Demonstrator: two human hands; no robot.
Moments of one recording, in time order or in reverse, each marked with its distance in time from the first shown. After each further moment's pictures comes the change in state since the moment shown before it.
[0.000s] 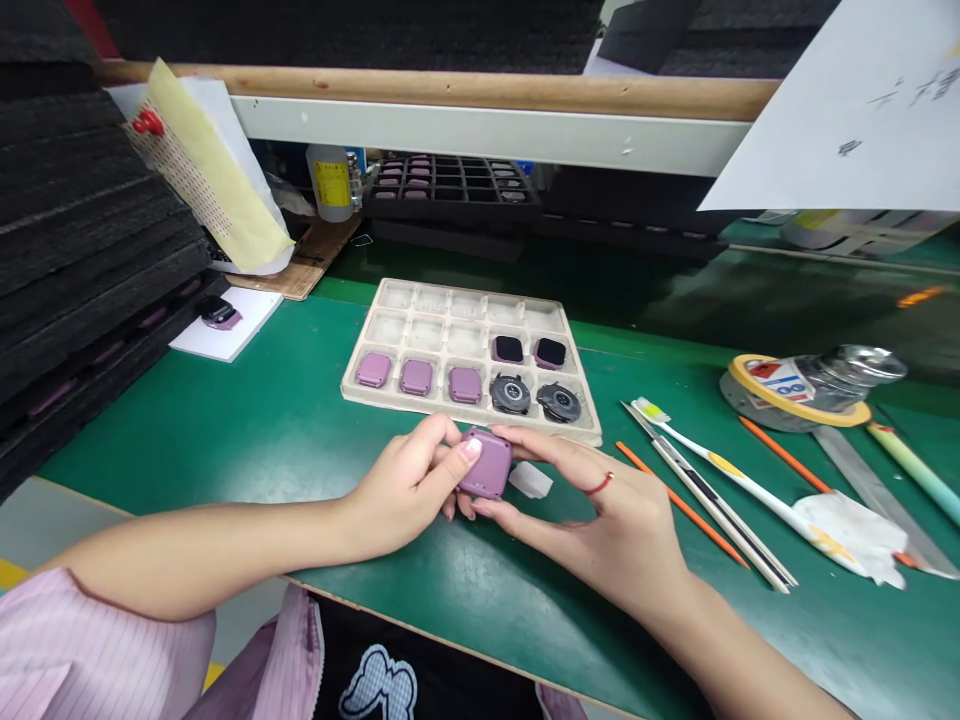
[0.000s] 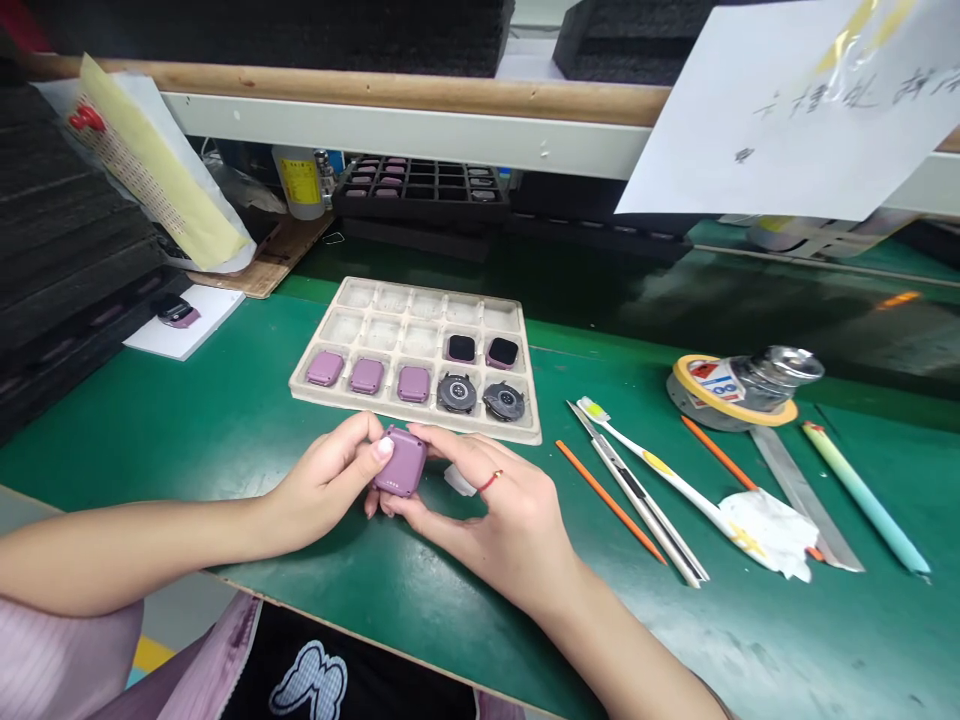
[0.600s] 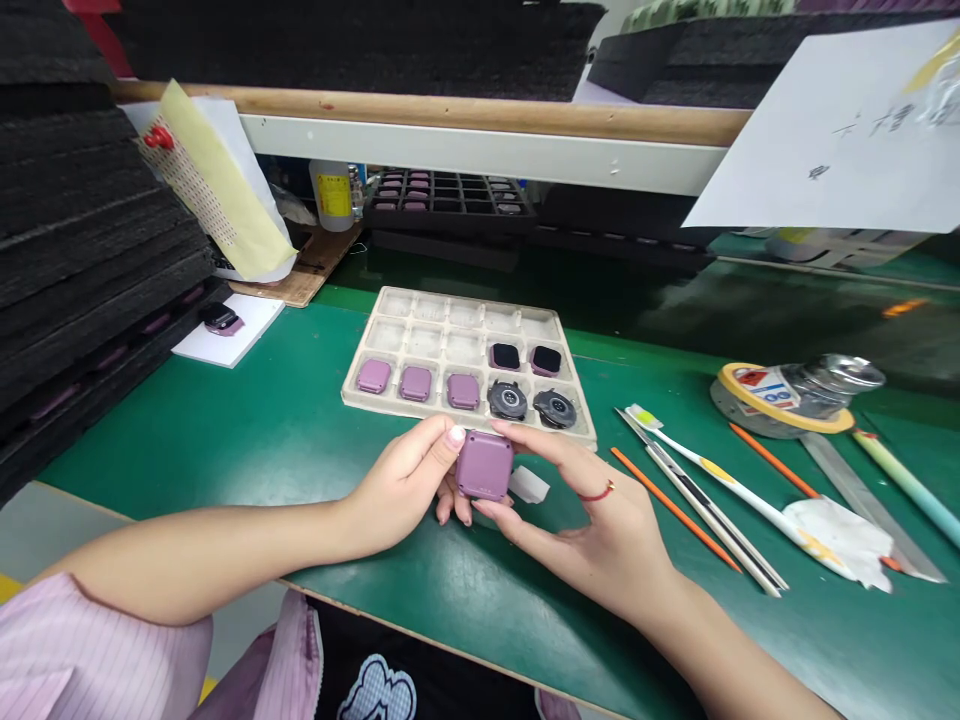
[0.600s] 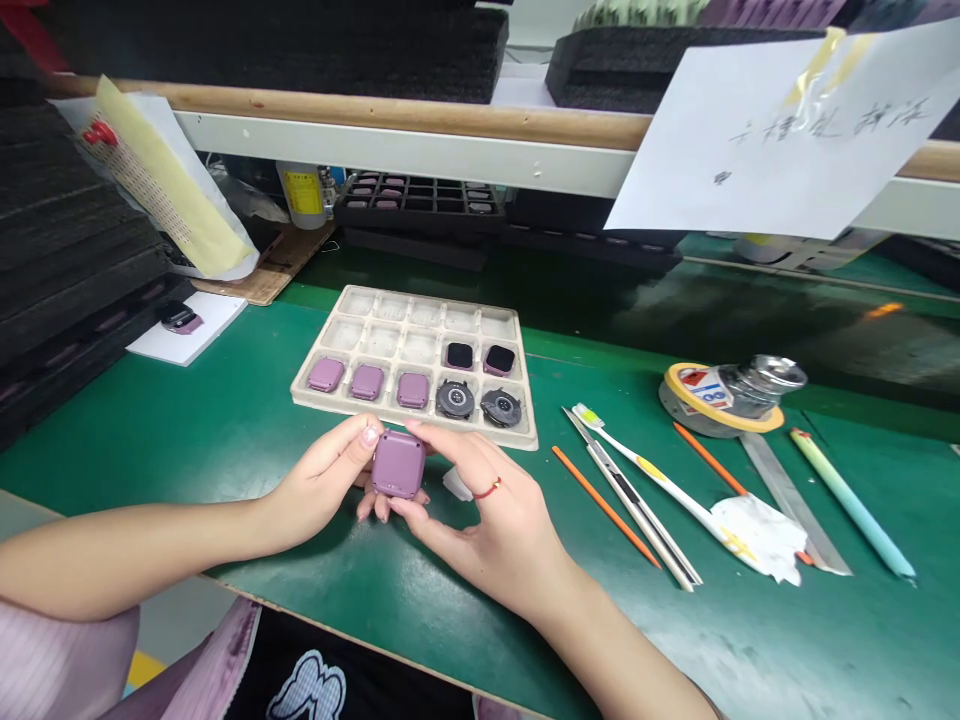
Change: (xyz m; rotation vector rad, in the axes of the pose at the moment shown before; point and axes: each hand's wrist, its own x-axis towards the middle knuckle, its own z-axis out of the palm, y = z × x) left_hand 0.003 -0.001 0.000 -0.117 -0.007 -0.013; right_hand 0.000 -0.002 0.001 0.027 -0.037 -0.022
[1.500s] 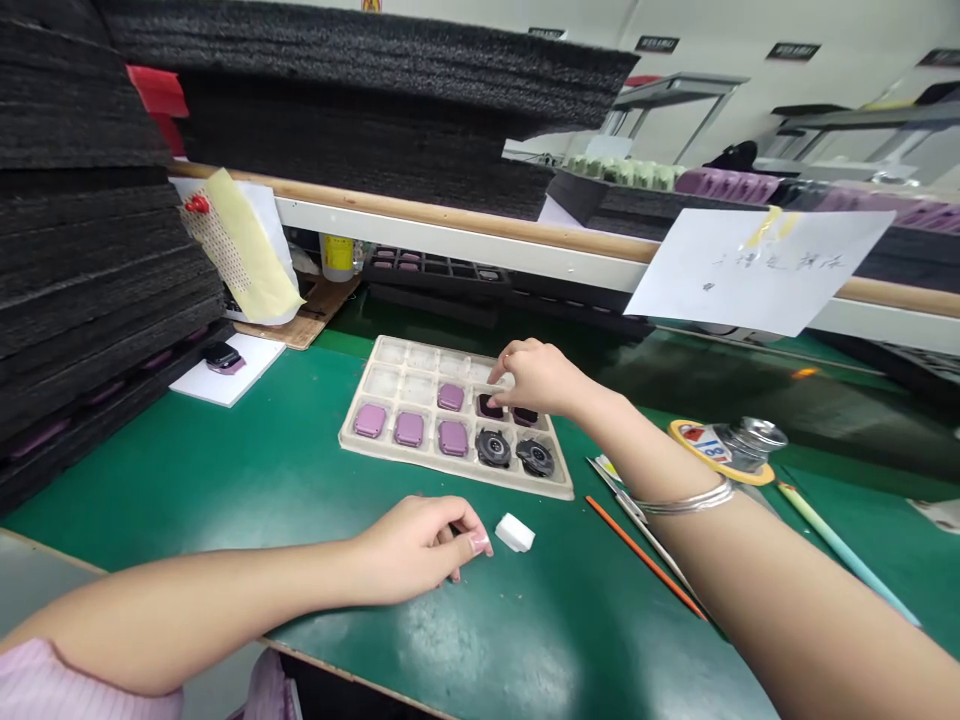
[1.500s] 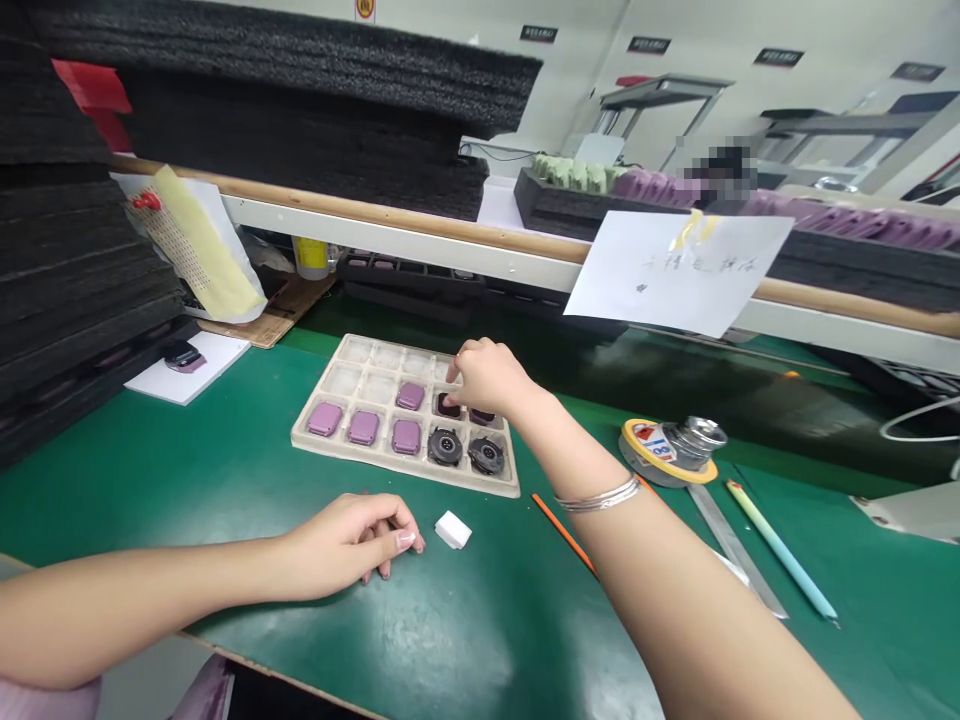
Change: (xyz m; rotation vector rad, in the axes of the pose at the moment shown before) left_hand 0.002 -0.003 -0.006 0.386 -0.183 -0.230; right_hand 0.144 0.121 -0.010 -0.672 -0.607 0.256
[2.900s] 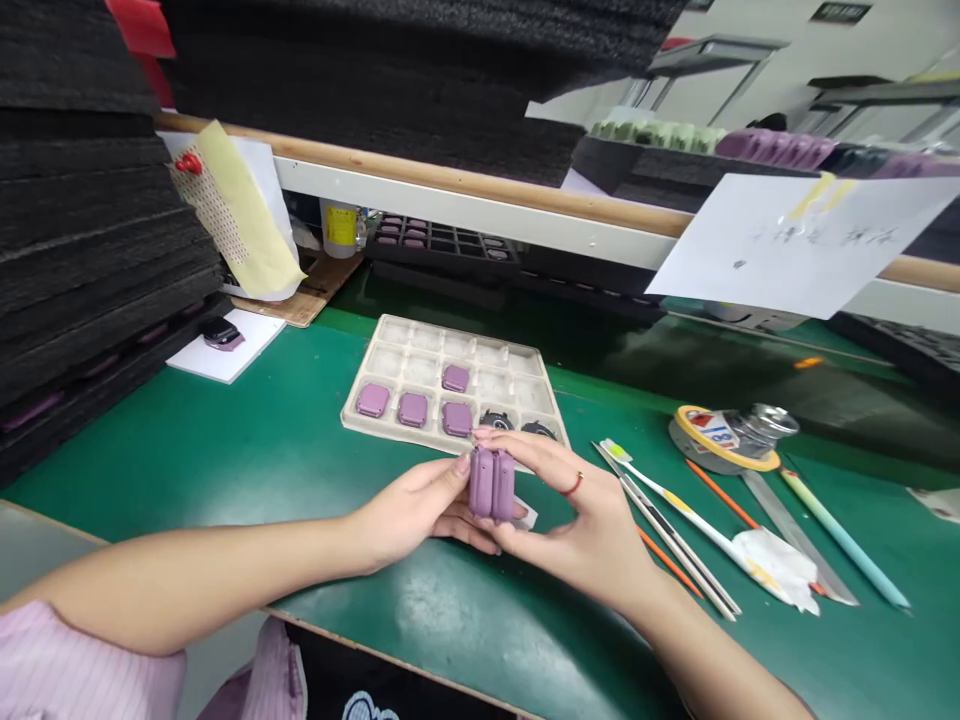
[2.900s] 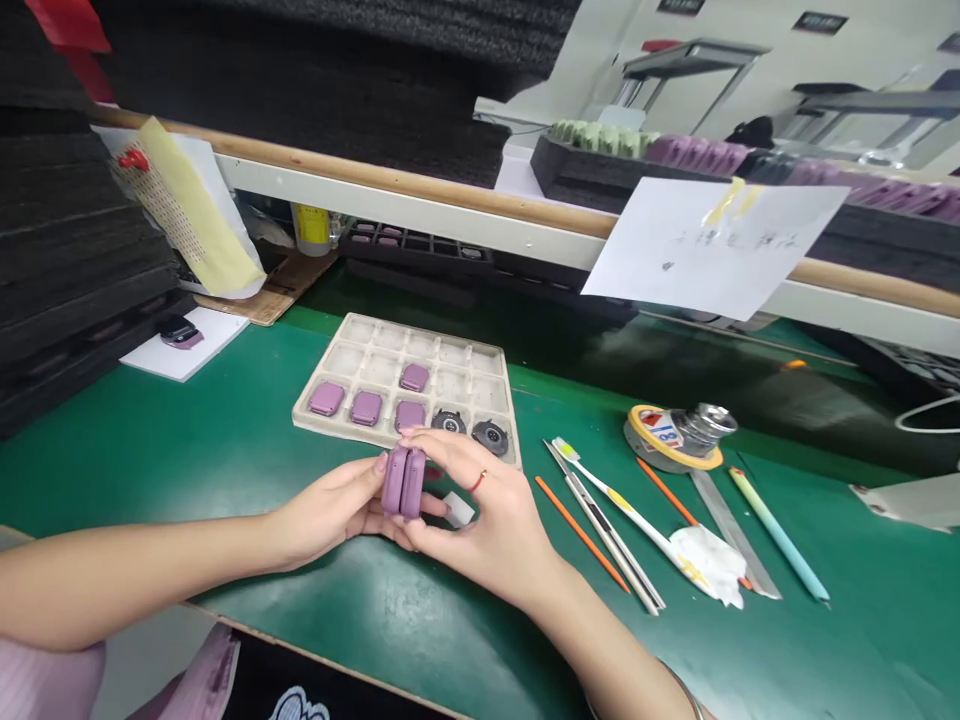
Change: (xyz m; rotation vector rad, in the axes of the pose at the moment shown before) left_hand 0.003 0.002 0.005 -0.822 -0.067 0.158; right_hand -0.139 -0.089 0.014 0.657 0.585 -0.346
